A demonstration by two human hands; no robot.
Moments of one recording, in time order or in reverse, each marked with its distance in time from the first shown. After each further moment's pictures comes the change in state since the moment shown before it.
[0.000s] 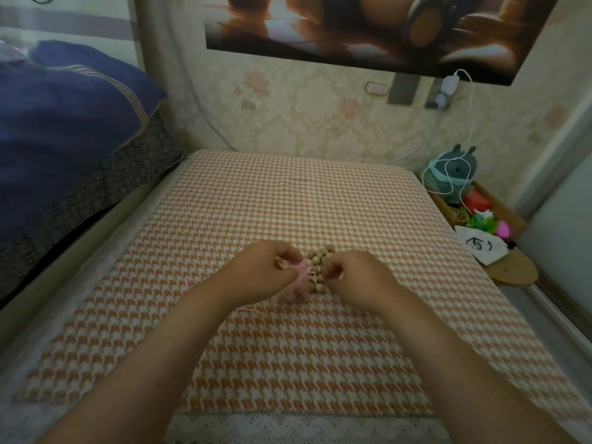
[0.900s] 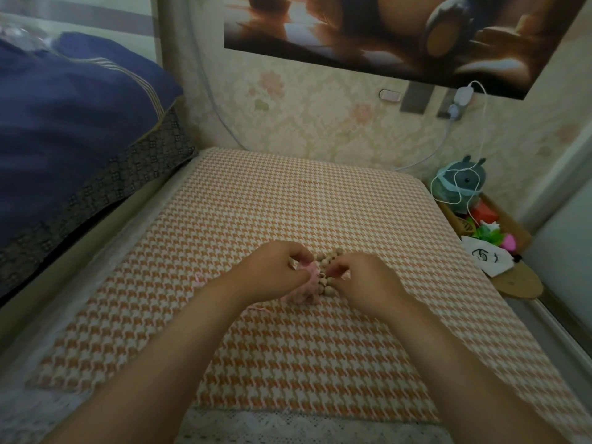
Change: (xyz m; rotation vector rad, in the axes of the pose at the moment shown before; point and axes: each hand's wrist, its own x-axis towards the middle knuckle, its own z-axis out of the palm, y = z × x) left_hand 0.002 -0.005 -0.002 -0.038 -0.030 0.019; right_hand 0.000 -0.011 0.003 0.006 0.040 -0.008
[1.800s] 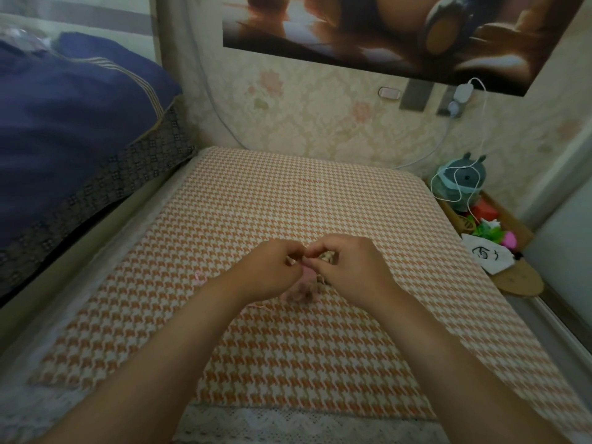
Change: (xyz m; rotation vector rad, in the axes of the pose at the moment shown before) left_hand 0.000 -0.001 0.002 -0.038 0.010 0.006; right_hand -0.003 -0.027 -0.008 0.279 0.209 -0.230
